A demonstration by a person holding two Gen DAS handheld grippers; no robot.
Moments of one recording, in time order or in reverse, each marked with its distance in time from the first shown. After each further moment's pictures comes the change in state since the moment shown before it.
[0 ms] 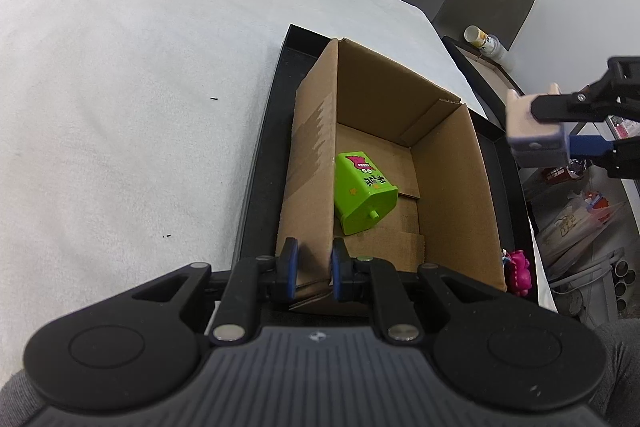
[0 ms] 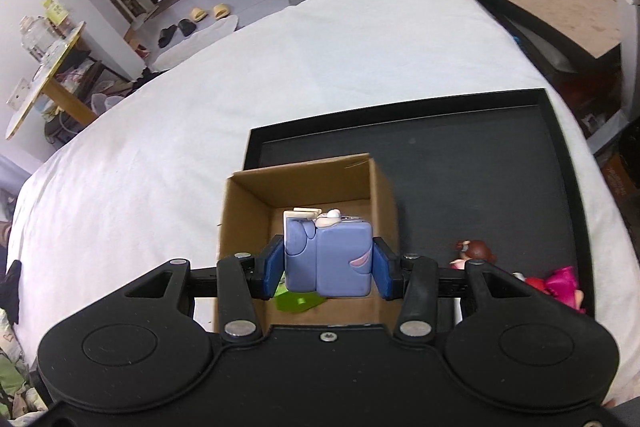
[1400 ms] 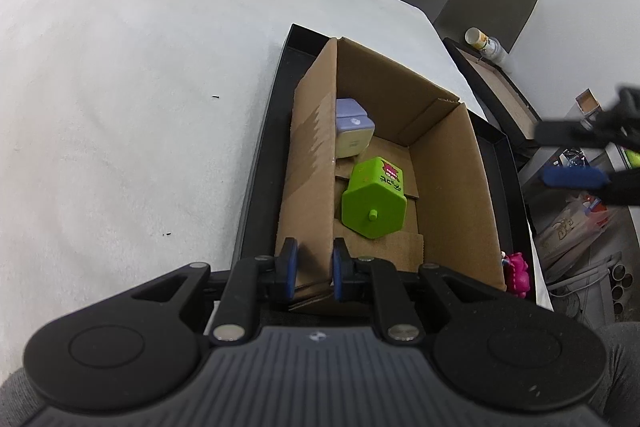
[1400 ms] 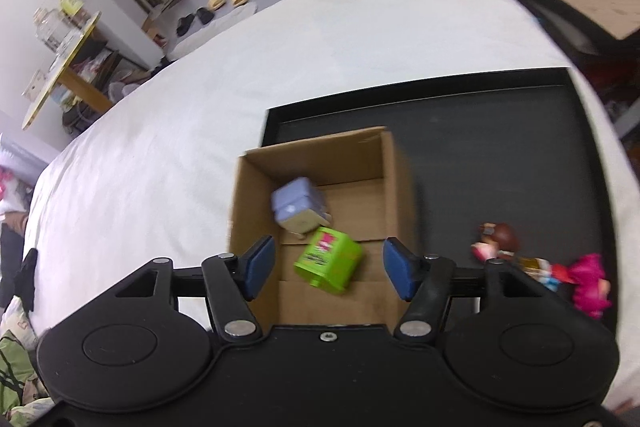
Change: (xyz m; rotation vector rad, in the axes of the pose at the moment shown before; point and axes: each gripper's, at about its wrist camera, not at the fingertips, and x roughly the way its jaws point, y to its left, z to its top) left arm 0.001 0.004 0.000 -0.013 0.001 -0.007; right arm -0.014 -0.017 -0.019 0.012 0.030 0.059
